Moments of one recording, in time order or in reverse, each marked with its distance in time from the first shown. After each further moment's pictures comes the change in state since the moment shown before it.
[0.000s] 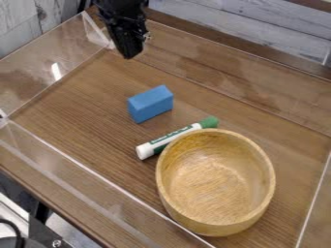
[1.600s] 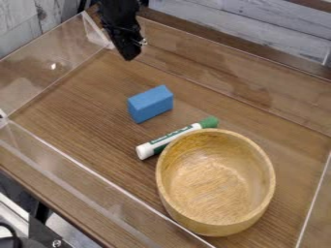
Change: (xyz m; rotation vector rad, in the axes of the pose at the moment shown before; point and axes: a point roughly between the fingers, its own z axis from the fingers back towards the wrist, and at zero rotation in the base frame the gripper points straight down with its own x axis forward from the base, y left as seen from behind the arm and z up) arm 0.018 0.038 -0.029 0.001 -0.116 -0.019
